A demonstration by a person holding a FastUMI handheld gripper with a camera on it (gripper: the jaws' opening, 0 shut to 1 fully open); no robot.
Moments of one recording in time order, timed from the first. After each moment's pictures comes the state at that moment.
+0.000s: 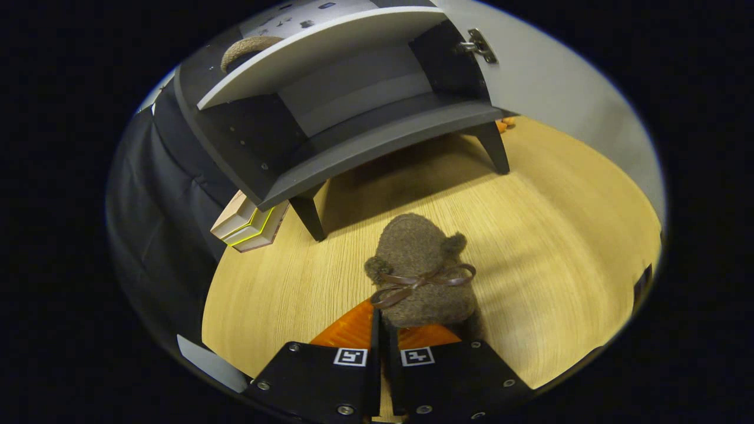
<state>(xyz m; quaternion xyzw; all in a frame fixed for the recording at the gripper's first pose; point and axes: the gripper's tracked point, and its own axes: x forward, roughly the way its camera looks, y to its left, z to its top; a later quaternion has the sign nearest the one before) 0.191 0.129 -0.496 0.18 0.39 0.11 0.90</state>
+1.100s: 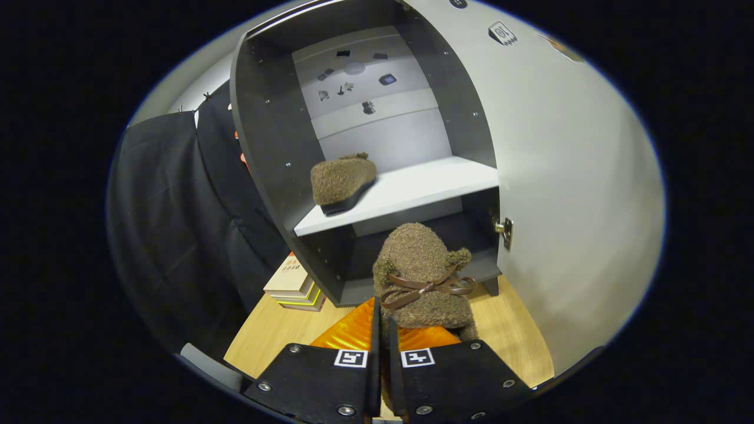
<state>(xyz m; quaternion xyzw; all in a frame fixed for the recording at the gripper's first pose) 0.223 0.096 -0.256 0.14 0.22 0.13 0.96</state>
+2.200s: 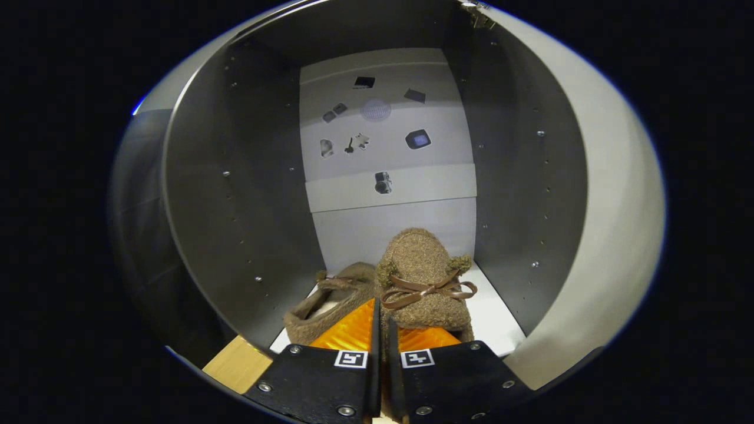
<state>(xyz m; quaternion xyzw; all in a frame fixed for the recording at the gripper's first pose) 0.422 0.089 -0.130 0.07 0.15 0.13 0.98</state>
